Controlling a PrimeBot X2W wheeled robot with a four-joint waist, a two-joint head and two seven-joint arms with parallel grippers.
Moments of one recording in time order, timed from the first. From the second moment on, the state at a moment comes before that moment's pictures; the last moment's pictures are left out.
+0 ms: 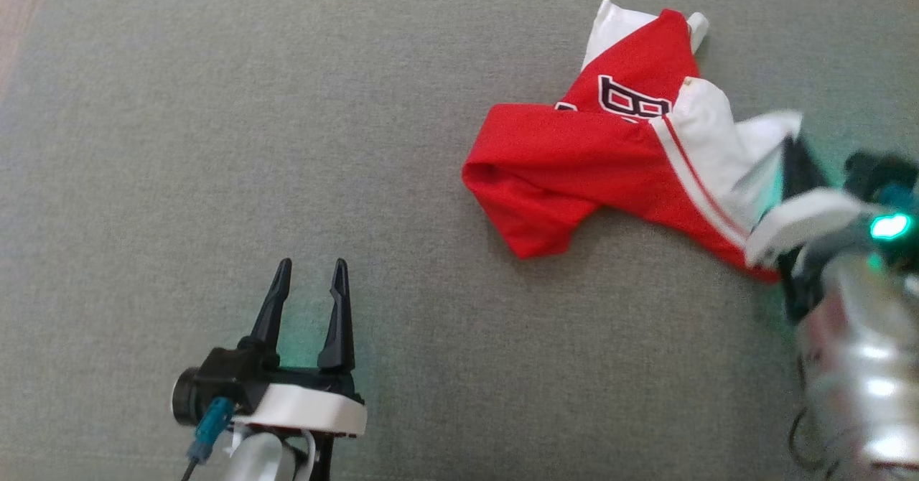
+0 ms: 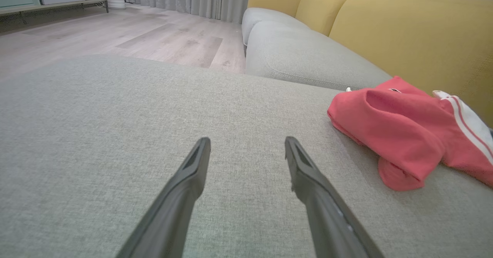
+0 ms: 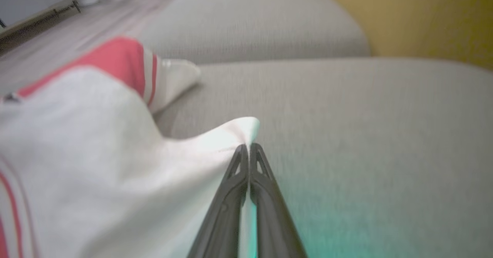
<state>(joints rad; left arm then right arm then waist) -0.11 0.04 -0.26 0.28 -0.29 0.00 -0.26 -0.62 -0.09 -0.26 0.98 -0.09 0.13 -0.21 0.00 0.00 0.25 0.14</state>
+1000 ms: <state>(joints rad) -0.03 0.04 -0.24 0.29 -0.31 0.00 -0.26 -0.11 -0.29 -0.12 0.33 0.20 0.13 -0.26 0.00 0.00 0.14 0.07</state>
